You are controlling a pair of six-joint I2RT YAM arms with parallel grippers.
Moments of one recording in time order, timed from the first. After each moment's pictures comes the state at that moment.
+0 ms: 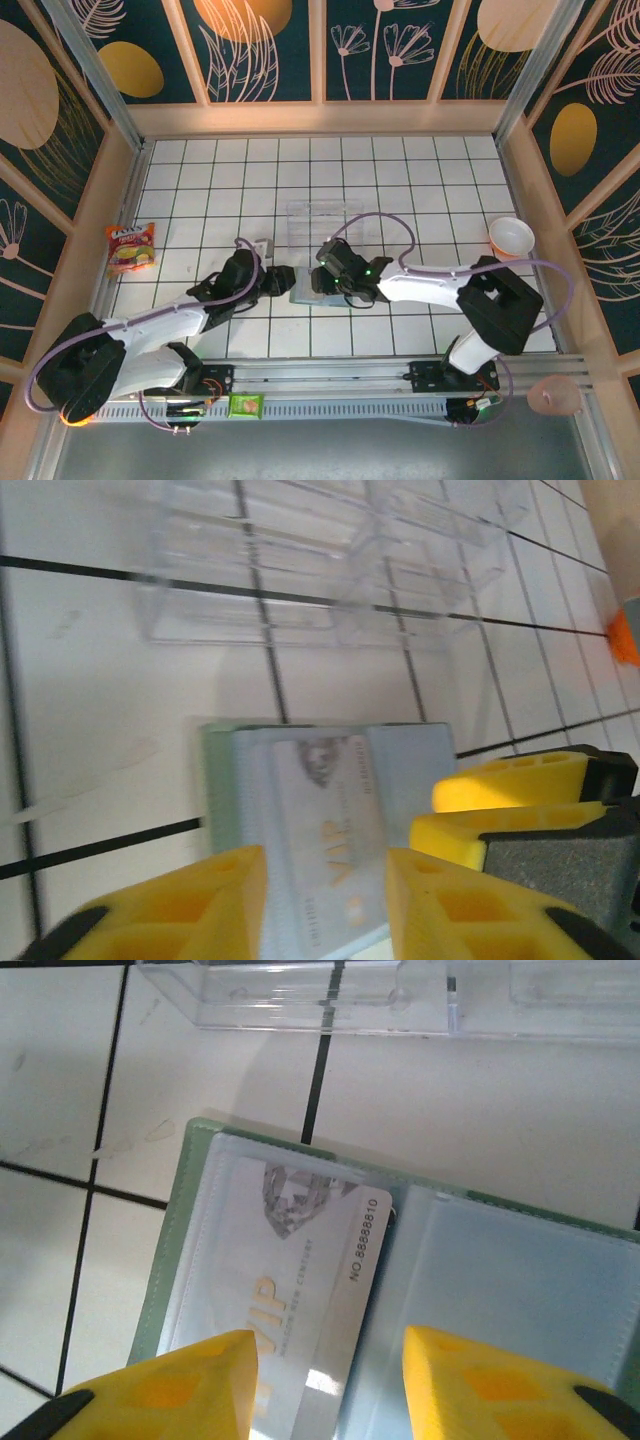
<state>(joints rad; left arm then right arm) -0.73 1.18 0.40 0.17 0.11 -0.78 0.98 1.55 0.80 -0.19 0.08 0.78</state>
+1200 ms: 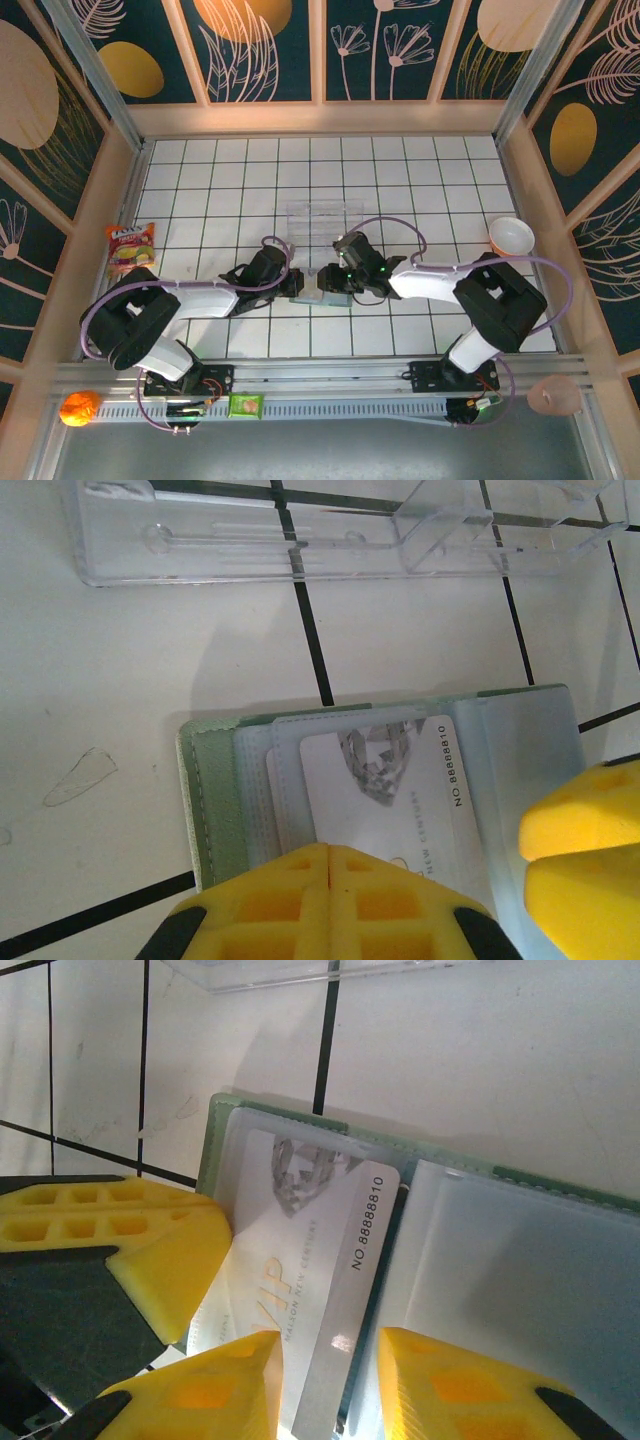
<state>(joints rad) -0.77 1.51 0.49 0.23 0.09 -0.72 0.84 1.57 0.70 0.01 -0.25 0.82</state>
